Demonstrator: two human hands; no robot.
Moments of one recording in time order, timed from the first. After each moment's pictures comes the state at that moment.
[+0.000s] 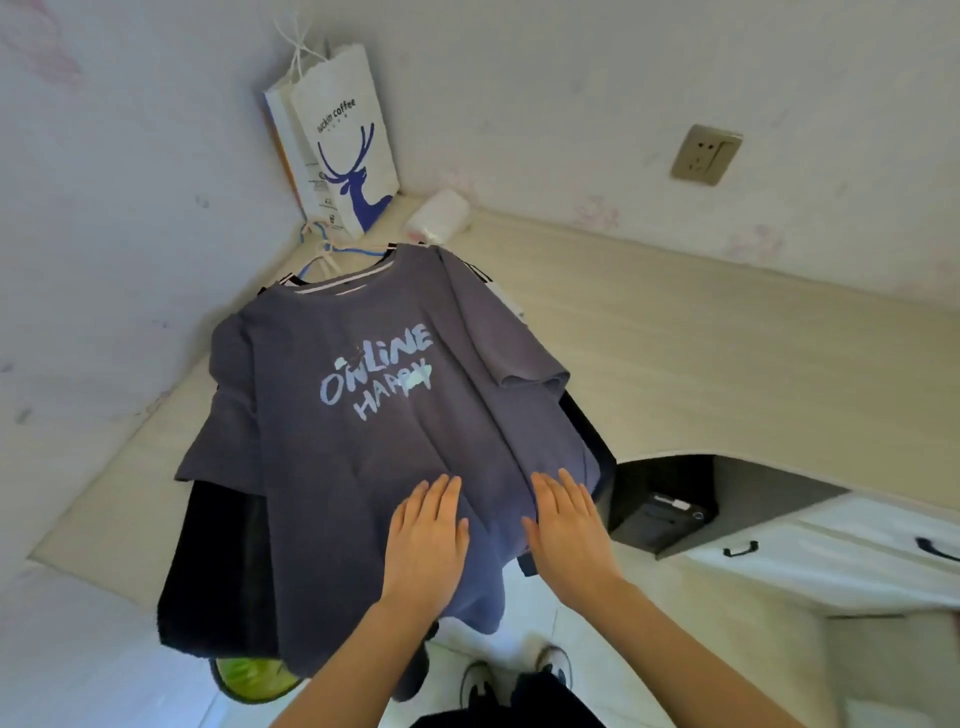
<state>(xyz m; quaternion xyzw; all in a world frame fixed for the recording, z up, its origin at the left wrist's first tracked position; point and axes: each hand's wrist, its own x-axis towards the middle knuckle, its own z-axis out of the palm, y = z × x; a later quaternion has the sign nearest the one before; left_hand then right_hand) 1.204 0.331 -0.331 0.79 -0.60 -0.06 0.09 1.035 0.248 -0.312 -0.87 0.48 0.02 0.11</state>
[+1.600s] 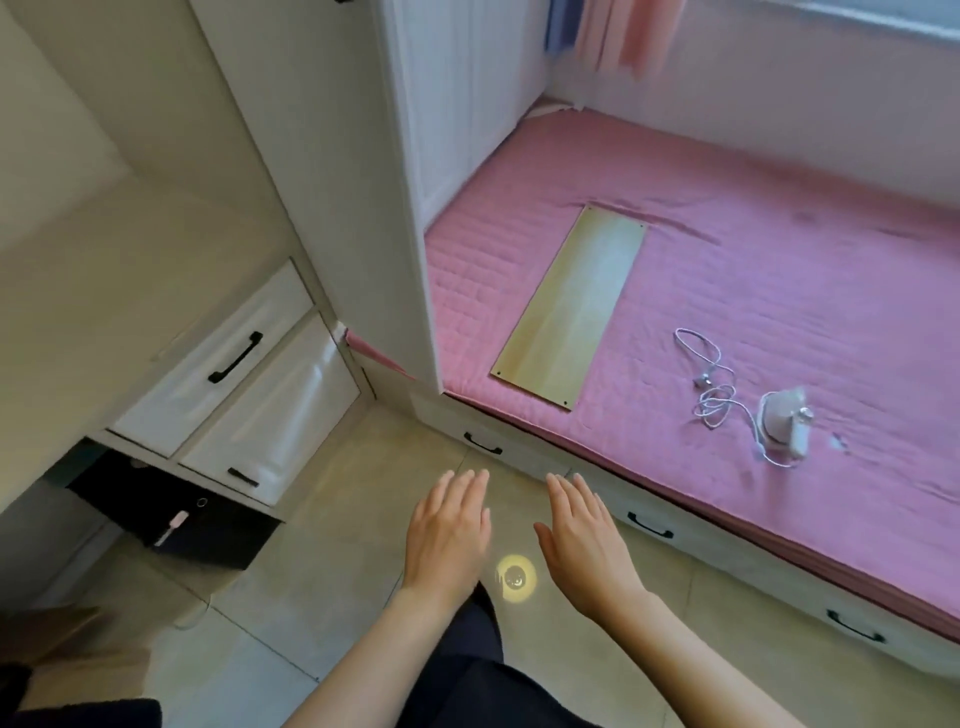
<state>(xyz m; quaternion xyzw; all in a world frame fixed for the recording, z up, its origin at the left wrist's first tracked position) 0.549 0.516 -0.321 0.21 -0.96 -0.16 0.03 0.461 0.667 -0.304 -0.34 0.92 -0.09 0.17</state>
